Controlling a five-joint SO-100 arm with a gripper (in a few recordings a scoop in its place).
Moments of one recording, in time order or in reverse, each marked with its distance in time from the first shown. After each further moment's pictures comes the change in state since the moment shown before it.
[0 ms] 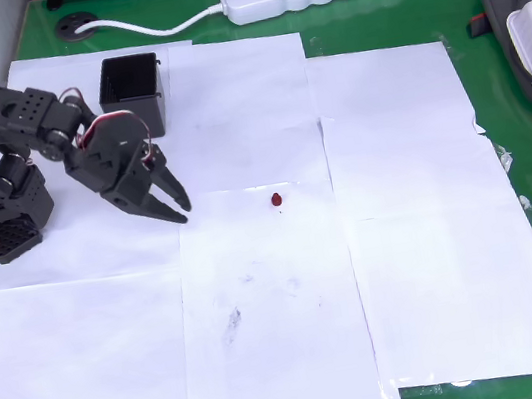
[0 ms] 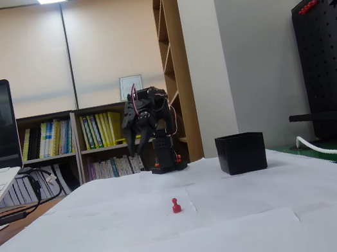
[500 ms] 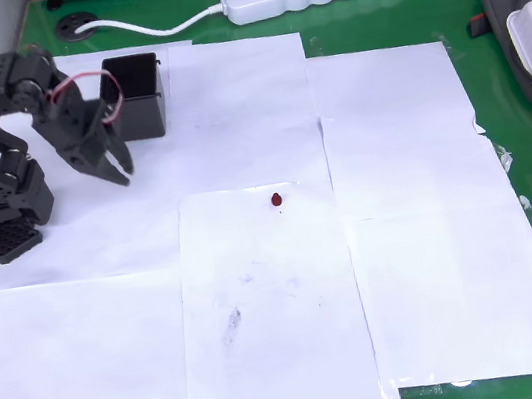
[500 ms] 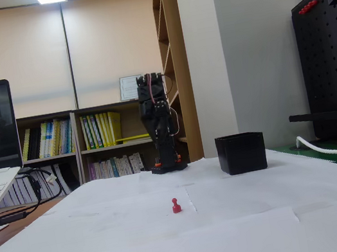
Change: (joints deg) arm -6.3 -7.5 16.9 42.7 8.3
